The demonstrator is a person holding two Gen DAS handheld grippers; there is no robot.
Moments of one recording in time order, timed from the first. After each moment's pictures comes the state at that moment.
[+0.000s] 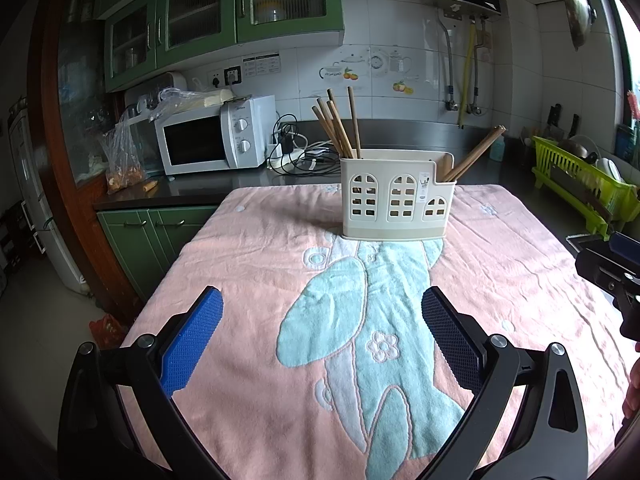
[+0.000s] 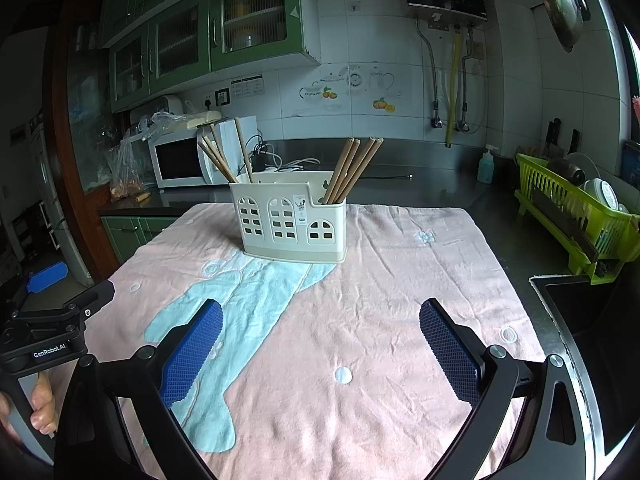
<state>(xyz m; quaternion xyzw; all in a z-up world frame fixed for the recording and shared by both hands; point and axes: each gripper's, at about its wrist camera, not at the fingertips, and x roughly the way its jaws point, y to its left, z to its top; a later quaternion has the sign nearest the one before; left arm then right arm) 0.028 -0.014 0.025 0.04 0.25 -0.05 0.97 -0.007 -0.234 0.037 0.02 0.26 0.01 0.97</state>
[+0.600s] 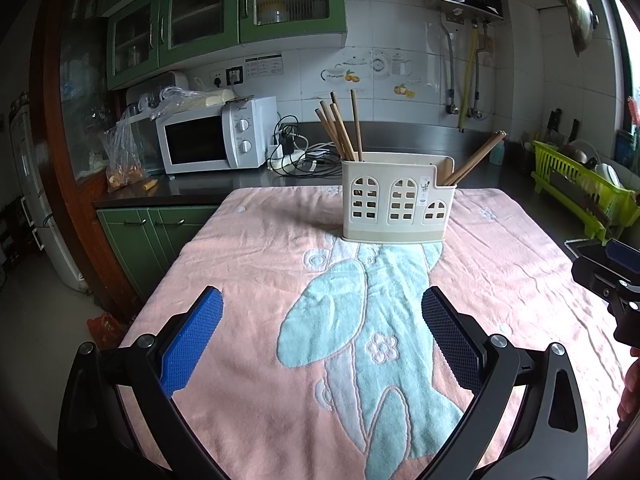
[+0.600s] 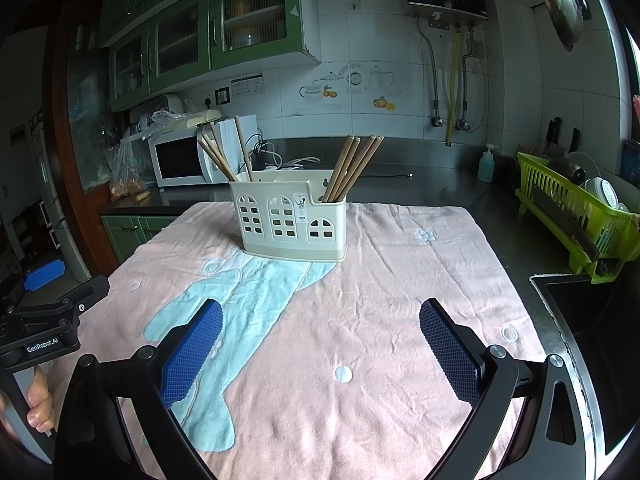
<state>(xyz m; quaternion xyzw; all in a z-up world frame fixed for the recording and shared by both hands) 0.027 -0.009 0.027 0.03 0.25 -0.05 0.97 -0.006 -0.235 0.037 0.02 0.26 0.01 0.97</state>
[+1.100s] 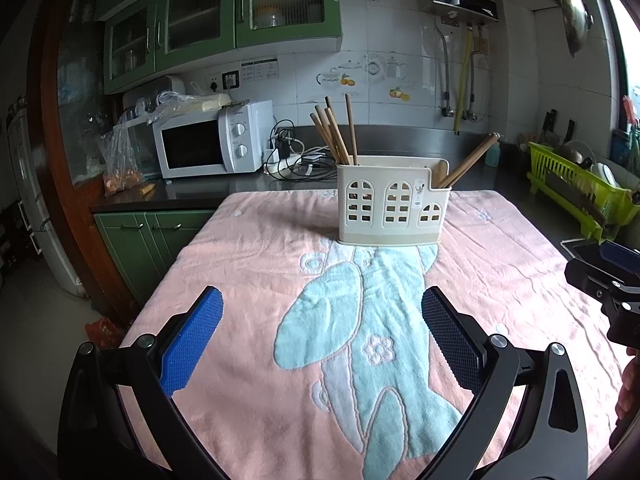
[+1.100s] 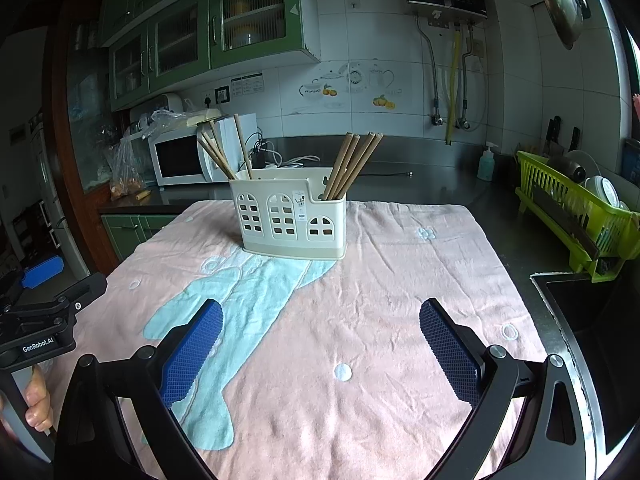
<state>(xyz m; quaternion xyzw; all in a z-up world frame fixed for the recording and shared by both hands) 0.023 -0.009 0.028 0.03 0.25 -0.06 0.97 -0.006 -0.235 0.036 0.02 0.26 0.01 0.97</state>
